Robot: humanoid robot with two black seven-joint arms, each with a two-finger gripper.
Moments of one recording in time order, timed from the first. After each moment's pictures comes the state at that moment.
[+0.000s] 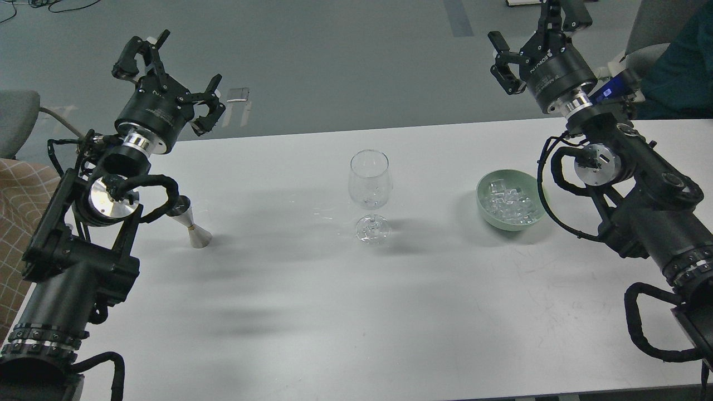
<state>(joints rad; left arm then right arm) -0.57 0.22 -1.44 -1.04 0.41 -0.23 0.06 0.82 -0.14 1.17 0.65 -0.69 0.39 0.37</state>
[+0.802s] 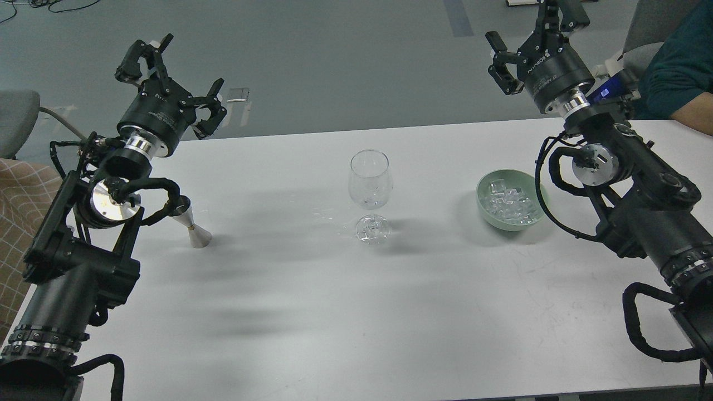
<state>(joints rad) -0.57 0.22 -1.43 -1.05 0.41 -0.22 0.06 0.82 -0.14 1.17 0.65 -0.69 0.39 0.37</state>
